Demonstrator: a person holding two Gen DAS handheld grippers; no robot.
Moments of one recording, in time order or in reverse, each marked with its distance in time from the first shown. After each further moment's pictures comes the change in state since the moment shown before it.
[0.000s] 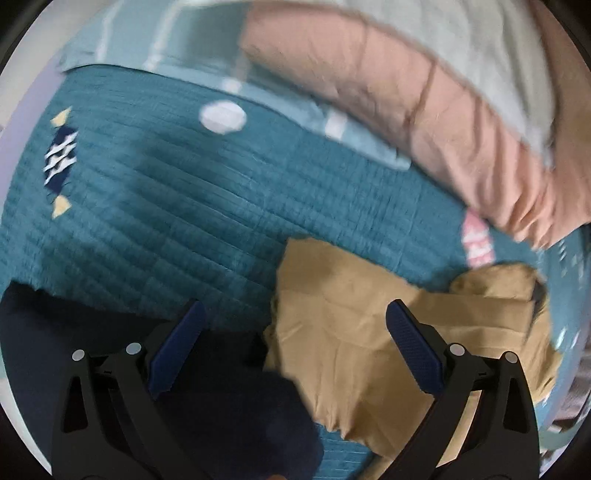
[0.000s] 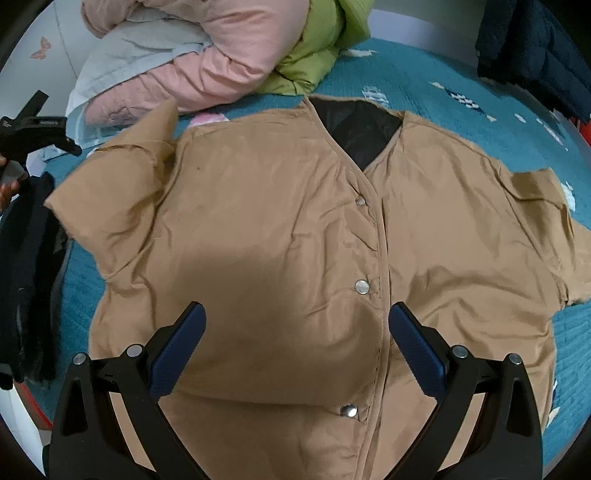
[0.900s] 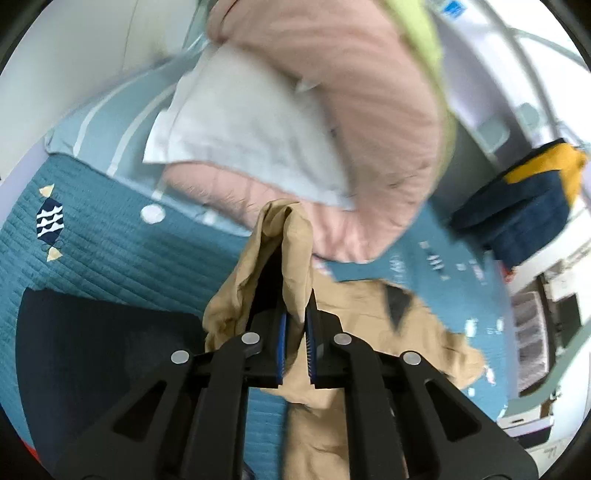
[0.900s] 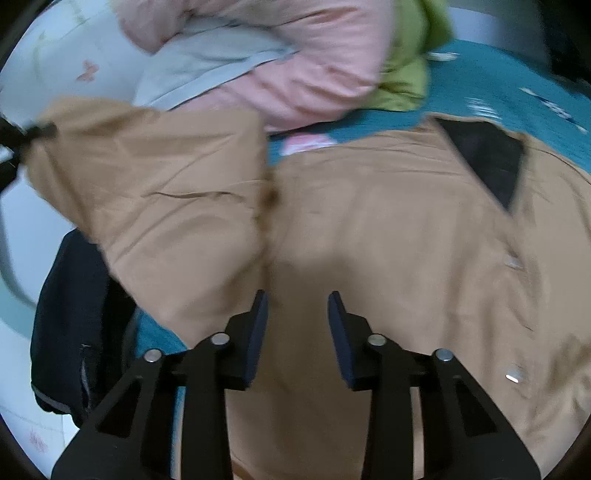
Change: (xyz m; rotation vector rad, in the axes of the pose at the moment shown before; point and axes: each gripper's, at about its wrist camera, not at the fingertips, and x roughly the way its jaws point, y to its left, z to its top) left arm -0.193 -0.023 -0.109 0.128 -0.435 -0.416; right arm 0.046 0.078 0.052 -0.021 -0.015 0.396
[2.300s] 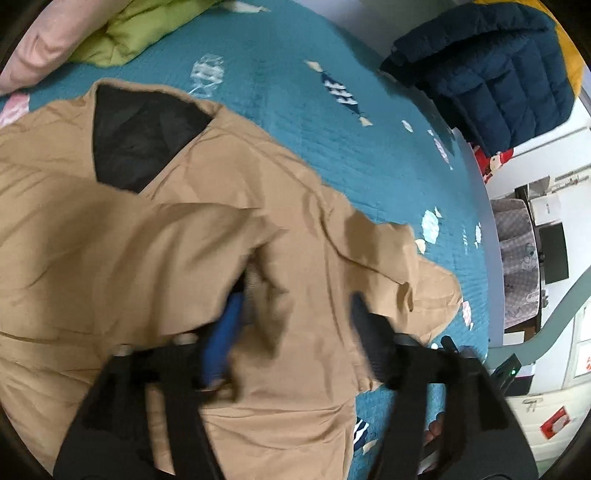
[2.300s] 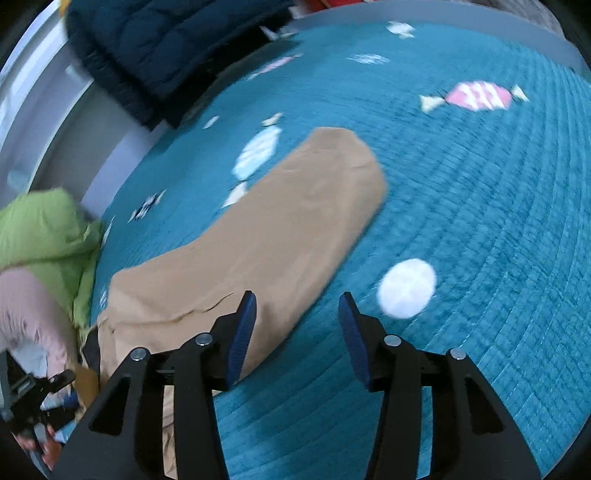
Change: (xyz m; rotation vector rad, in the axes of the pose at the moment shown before) left arm 0.330 -0.338 -0.184 0.084 0.391 -0.132; right arm -0.328 -0.460 -0.159 0.867 -0.422 -0.427
